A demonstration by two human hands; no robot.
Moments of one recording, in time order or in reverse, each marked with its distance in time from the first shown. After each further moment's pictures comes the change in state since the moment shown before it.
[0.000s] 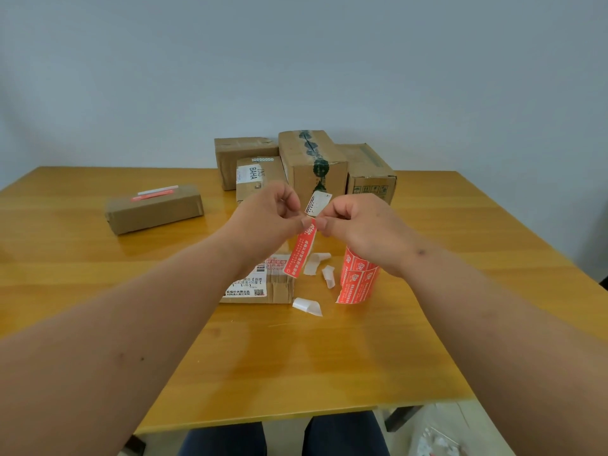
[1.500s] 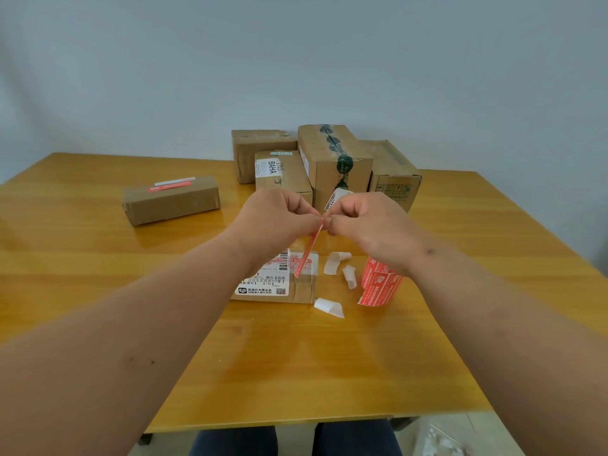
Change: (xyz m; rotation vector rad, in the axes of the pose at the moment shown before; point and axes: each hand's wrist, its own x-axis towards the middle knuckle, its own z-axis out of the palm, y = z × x) left_hand -0.001 -0.011 -0.018 -0.001 0.020 -0.090; right_hand 0.014 -0.012 0.019 -0.006 -0.033 0.006
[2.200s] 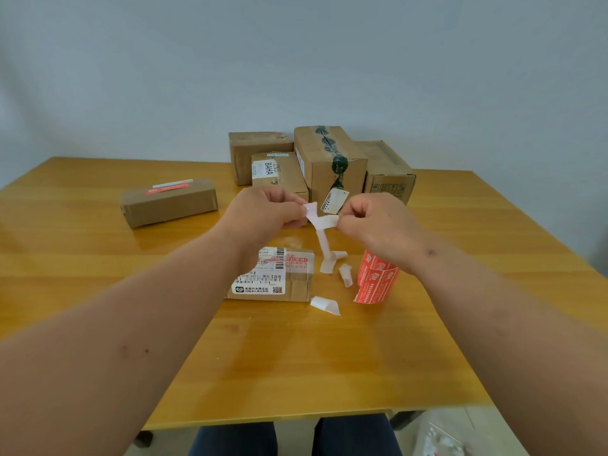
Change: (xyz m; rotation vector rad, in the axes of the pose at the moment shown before) left_hand 0.003 0.000 -0.005 -0.275 0.046 -0.157; right_hand 0.000 0.015 -0.004 -0.130 0.080 0.086
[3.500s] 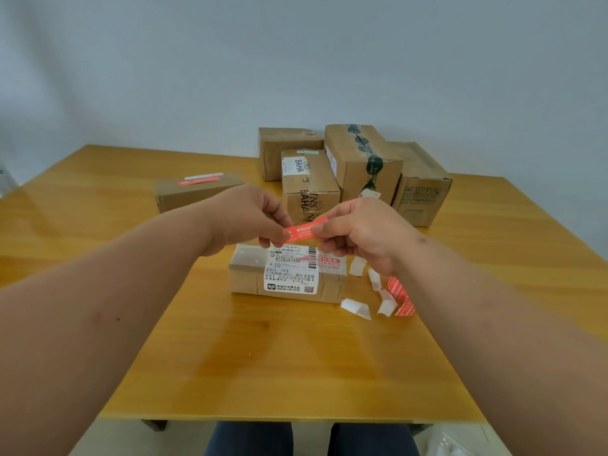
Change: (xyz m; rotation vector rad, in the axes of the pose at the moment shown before) left_hand 0.011 -0.014 -0.075 0.472 -0.261 0.042; right_hand 0.020 -0.041 0.042 0.630 -0.263 0.219
